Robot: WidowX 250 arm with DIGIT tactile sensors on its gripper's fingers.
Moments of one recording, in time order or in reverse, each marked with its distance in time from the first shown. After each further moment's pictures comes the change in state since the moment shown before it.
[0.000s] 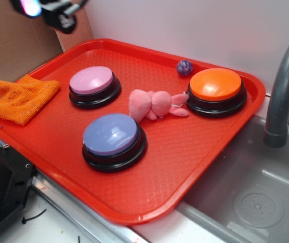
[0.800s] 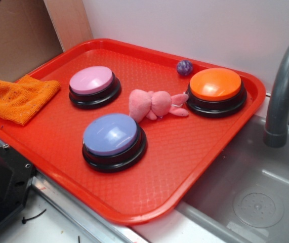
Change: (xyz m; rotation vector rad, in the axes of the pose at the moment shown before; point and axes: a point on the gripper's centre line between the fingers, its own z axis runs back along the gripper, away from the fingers) arm -0.092 -0.020 0.090 -0.115 -0.029 0.020
